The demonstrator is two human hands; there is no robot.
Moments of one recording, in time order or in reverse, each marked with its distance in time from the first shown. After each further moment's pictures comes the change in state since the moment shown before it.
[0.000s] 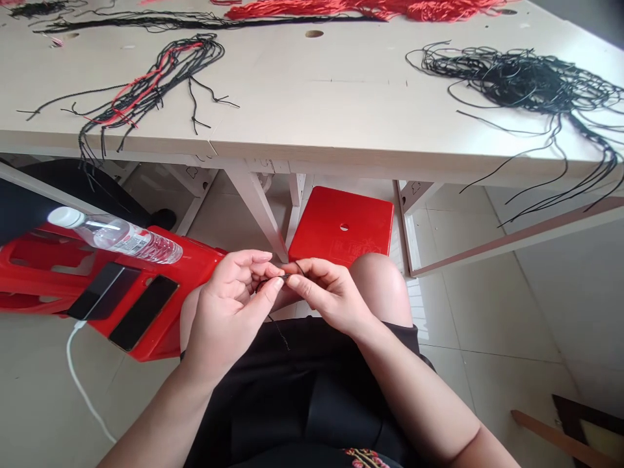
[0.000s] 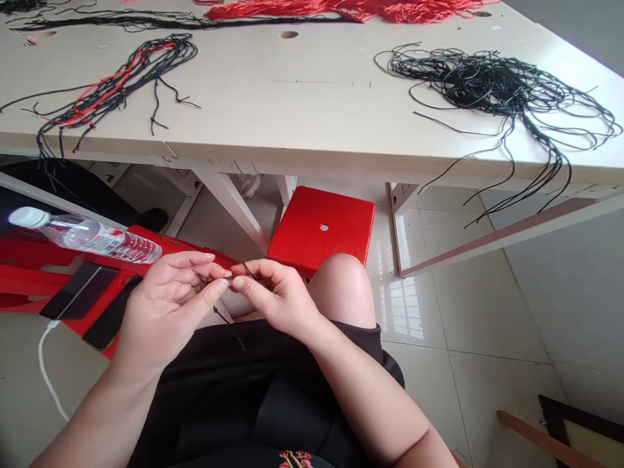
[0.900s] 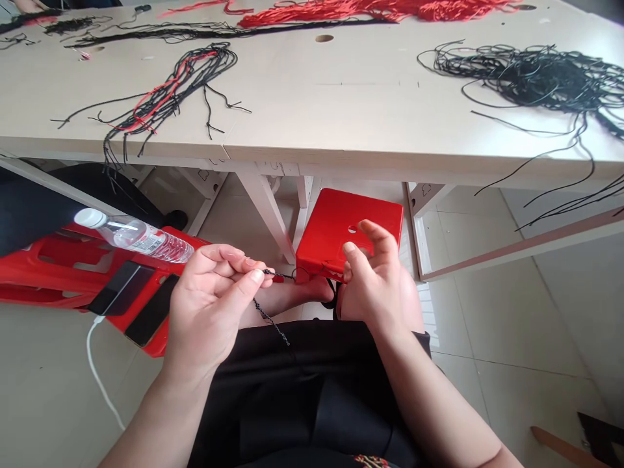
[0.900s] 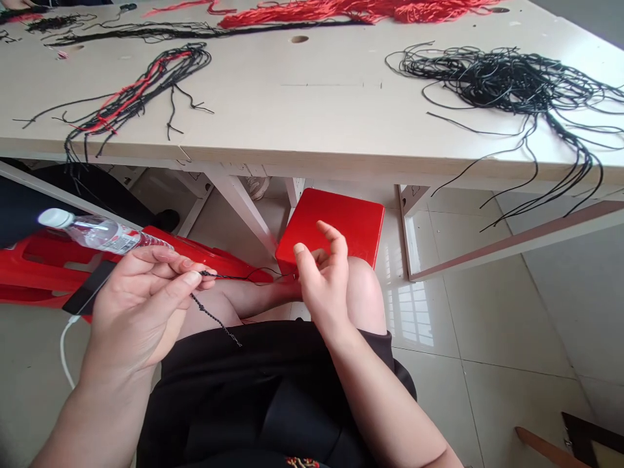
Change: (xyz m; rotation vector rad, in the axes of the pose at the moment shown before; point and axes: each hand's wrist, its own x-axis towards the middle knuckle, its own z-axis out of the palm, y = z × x) left_hand 0.008 0.008 -0.014 -0.352 0.122 -0.046; right_hand 0.003 -0.008 -0.013 -0.039 0.597 -0.150
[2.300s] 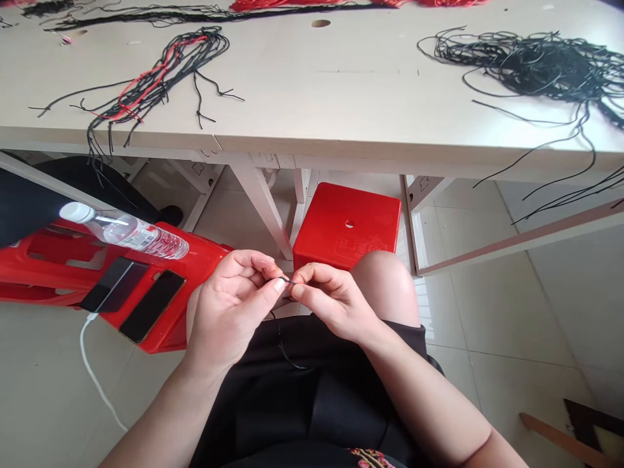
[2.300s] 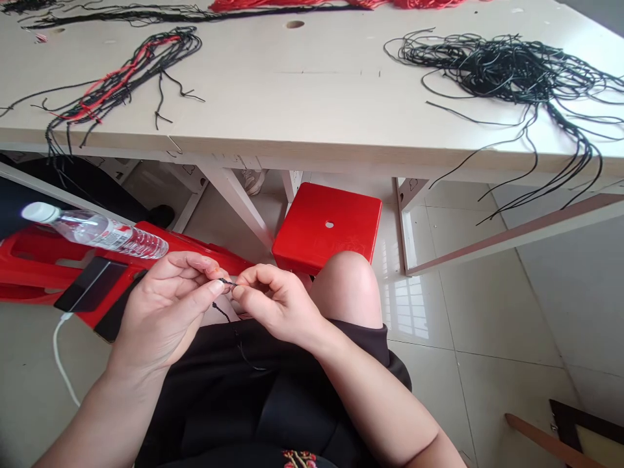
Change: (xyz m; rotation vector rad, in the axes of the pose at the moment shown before) left_hand -0.006 -0.017 0.005 0.021 -0.173 -0.055; right_hand -0.019 0.007 0.006 0.004 -0.694 0.108
